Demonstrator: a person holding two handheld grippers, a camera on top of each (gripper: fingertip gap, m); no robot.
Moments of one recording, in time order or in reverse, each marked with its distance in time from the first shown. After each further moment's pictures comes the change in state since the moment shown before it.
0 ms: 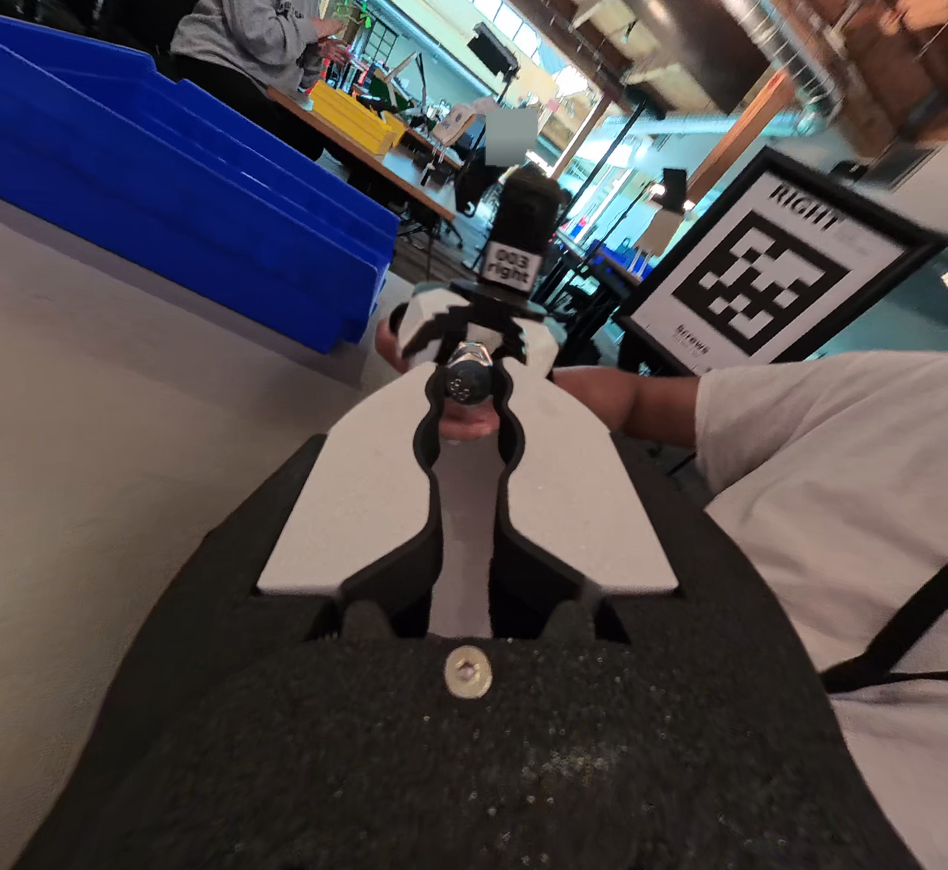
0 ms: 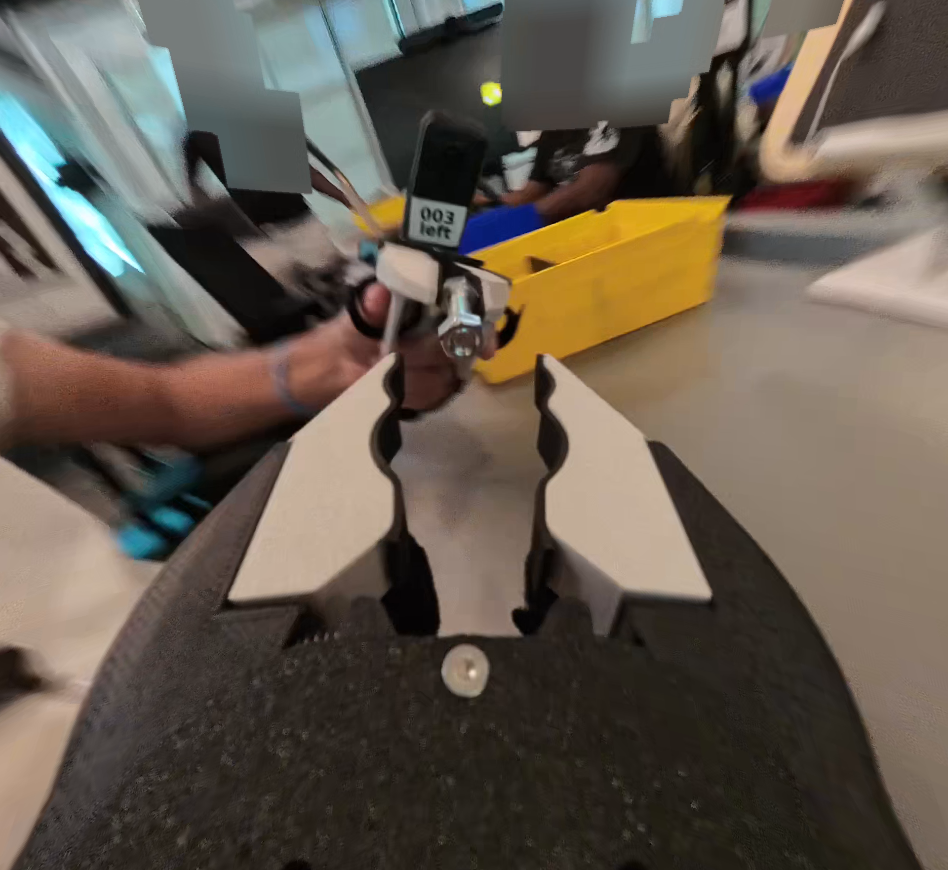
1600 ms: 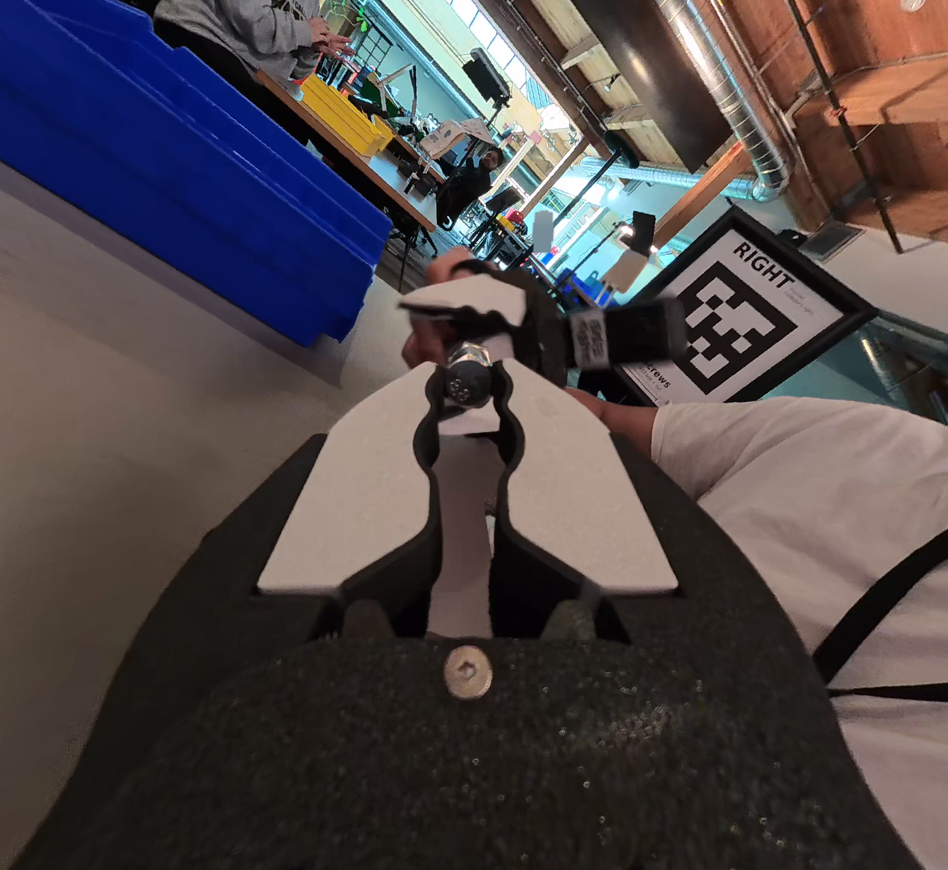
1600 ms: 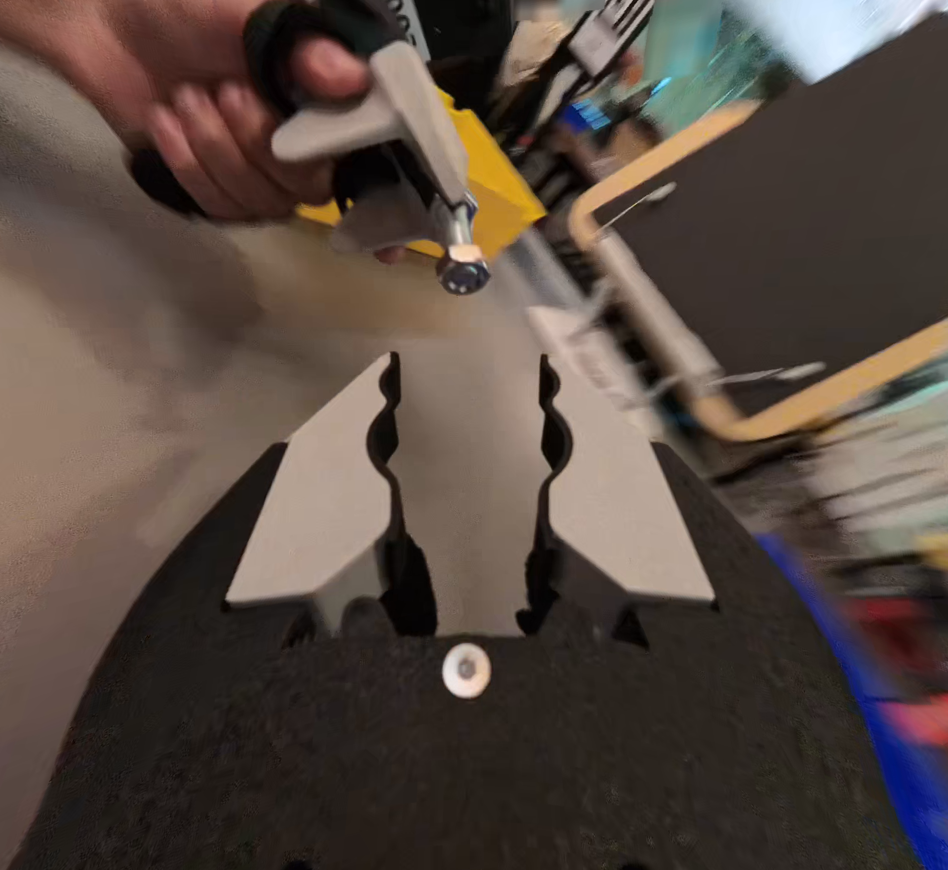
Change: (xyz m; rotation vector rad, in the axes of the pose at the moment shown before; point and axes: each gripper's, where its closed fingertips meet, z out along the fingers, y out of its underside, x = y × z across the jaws) left arm -0.006 -0.004 0.000 0.035 0.035 -0.143; right arm 0.026 0.010 -0.005 -0.323 0.402 -0.918
